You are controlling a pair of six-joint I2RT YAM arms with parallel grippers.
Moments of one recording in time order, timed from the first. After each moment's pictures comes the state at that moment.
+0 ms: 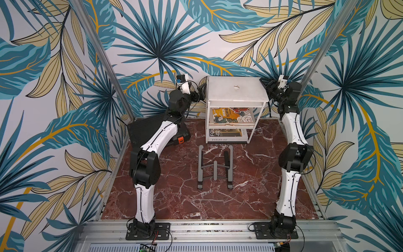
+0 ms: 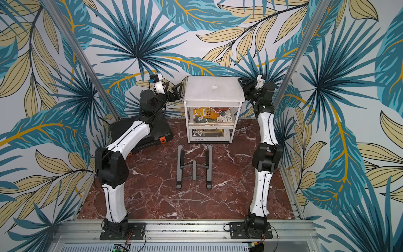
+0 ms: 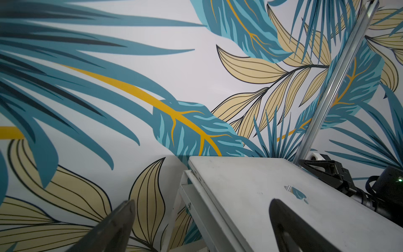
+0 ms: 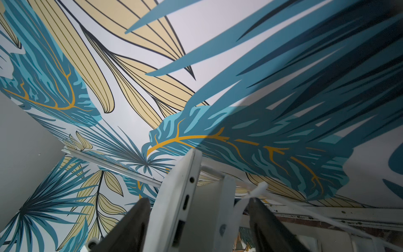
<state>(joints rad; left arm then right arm) -0.30 2.00 1.88 0.39 0.17 -0.36 -0.03 2.42 2.51 0.02 -0.75 1.18</state>
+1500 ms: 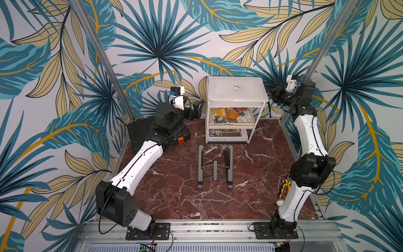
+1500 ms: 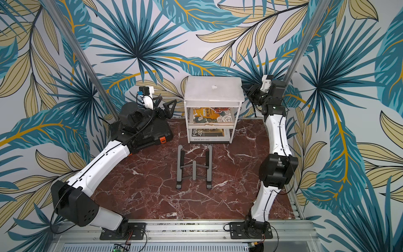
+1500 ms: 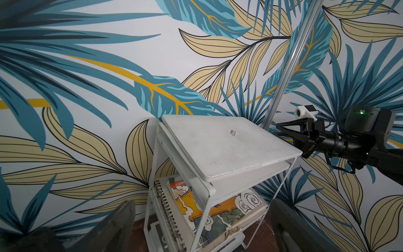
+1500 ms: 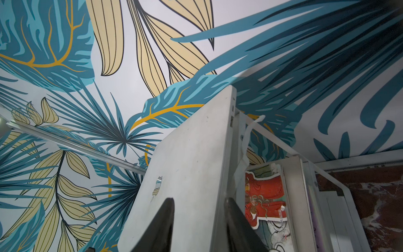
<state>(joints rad) -0.36 1.50 1.42 0.19 0.22 -0.29 -0.04 1.98 2.11 -0.26 -0.69 0.84</state>
